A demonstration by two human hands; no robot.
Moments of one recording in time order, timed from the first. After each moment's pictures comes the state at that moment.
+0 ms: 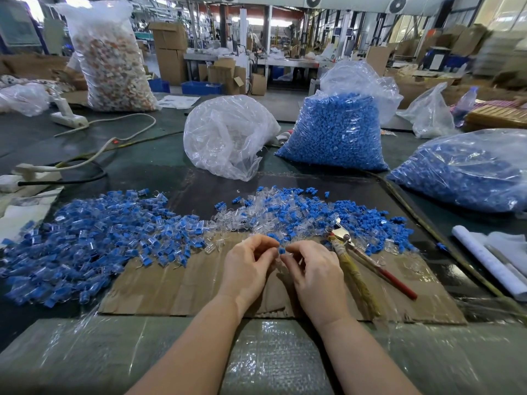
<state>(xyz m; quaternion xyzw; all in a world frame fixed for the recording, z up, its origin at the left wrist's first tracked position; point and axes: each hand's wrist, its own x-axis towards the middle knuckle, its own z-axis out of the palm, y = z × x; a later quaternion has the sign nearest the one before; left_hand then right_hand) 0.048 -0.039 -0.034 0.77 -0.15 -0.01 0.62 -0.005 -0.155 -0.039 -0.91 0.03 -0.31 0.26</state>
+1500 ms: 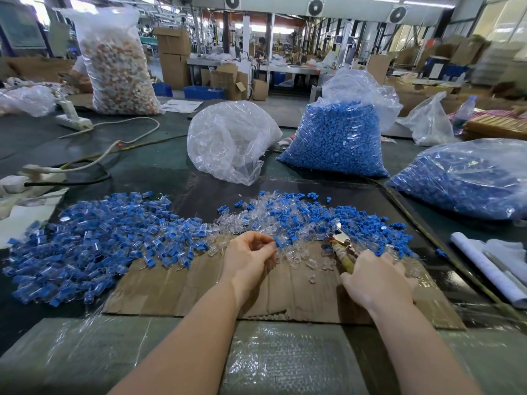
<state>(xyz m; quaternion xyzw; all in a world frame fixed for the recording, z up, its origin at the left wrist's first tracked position) 0.059 -0.039 -0.024 0.69 -0.06 -0.08 0.71 -0.019 -0.206 0.007 -0.93 0.36 0.04 0.07</state>
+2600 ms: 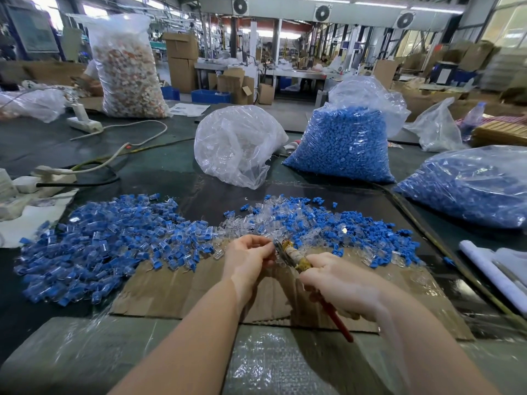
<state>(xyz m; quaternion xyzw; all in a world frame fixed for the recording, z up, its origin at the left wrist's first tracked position) 0.072 -0.037 -0.028 0.62 0.03 -0.12 0.77 -0.021 -0.158 0.055 -0.93 0.08 0.17 0.33</state>
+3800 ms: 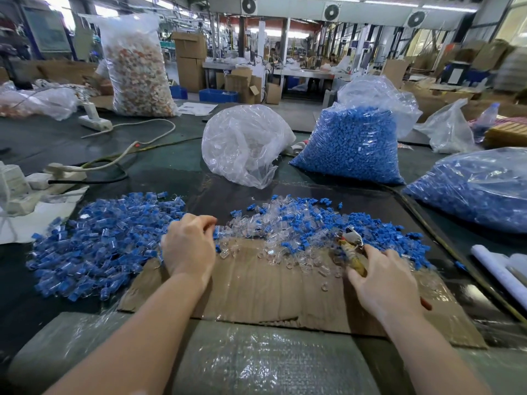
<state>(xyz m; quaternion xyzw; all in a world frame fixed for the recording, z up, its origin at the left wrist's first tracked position) 0.092 0.038 -0.017 0.92 0.03 0.25 0.31 -0.013 -0.210 -0.008 -0.96 0.26 -0.12 0.07</state>
